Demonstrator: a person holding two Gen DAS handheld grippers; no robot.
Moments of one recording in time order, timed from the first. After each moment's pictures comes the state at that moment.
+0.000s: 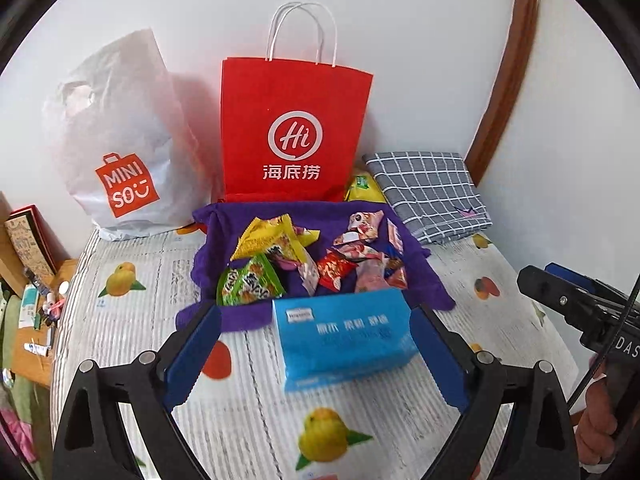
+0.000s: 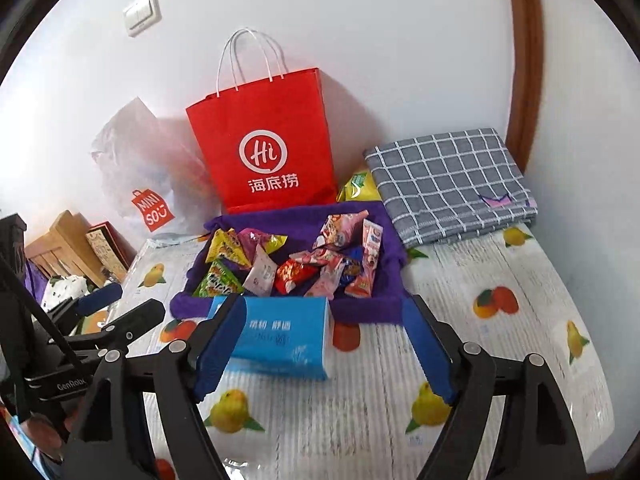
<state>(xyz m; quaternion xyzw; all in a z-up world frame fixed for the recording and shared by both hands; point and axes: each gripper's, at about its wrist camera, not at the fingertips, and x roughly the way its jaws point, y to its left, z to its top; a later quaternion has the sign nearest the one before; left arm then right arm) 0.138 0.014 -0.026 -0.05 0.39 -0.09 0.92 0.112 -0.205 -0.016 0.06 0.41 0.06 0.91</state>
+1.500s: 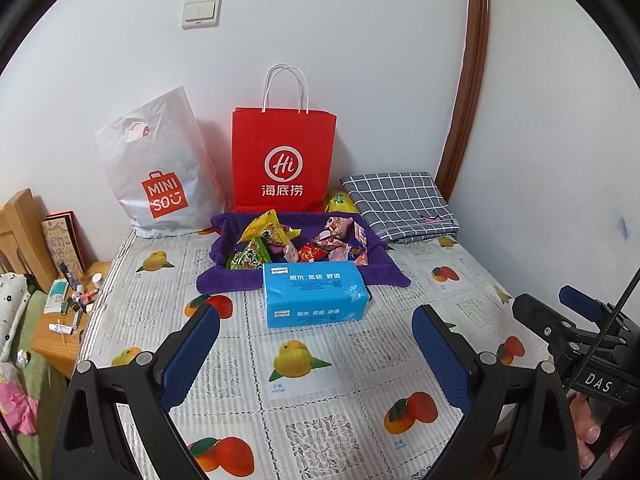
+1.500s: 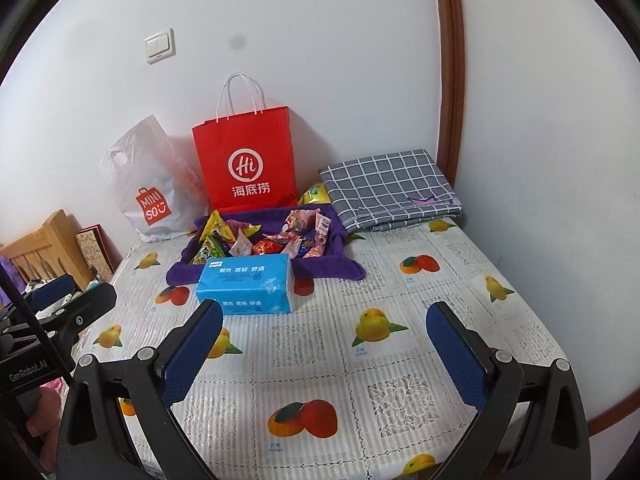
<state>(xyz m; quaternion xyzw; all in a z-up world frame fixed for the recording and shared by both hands) -0.017 -0.012 0.017 -0.04 0.32 -0.07 0.94 -0.051 -0.223 0.012 0.04 0.34 -0.01 0.94</state>
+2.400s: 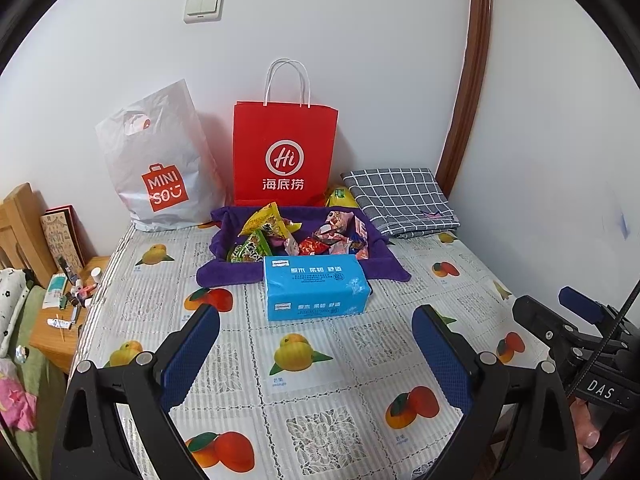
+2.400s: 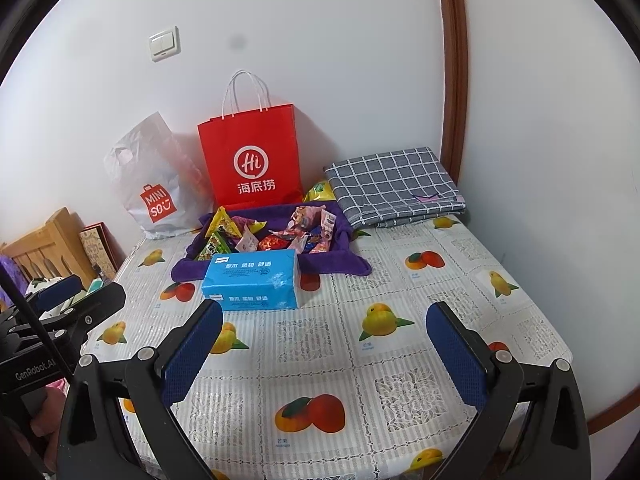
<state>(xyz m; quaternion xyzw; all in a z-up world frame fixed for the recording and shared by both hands) -0.017 -0.010 0.012 -0.04 0.32 -0.07 0.94 -0.054 -0.217 0.010 0.04 0.34 0.00 0.94</state>
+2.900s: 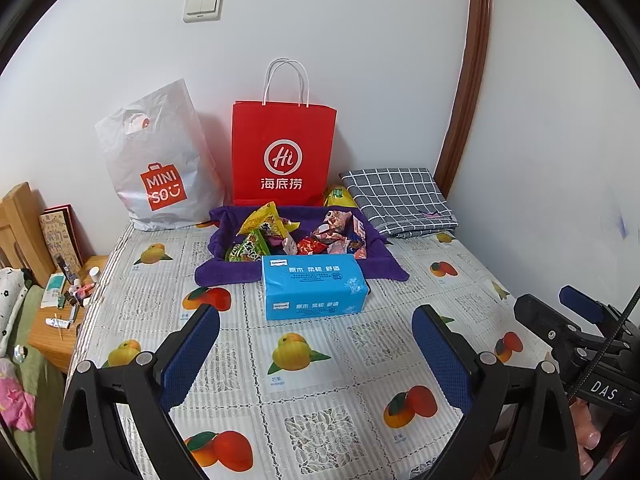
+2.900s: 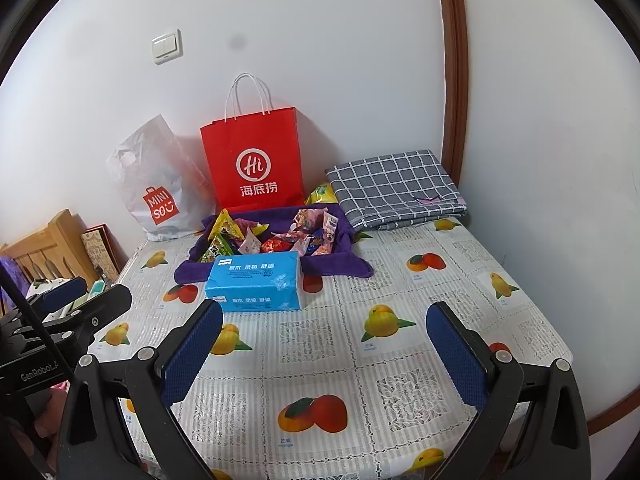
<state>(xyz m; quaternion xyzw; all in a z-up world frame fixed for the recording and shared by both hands) -0.019 -0.011 0.011 -0.04 0.32 -0.07 0.94 -0.058 -0.215 0.011 0.04 0.33 0.00 0.94</state>
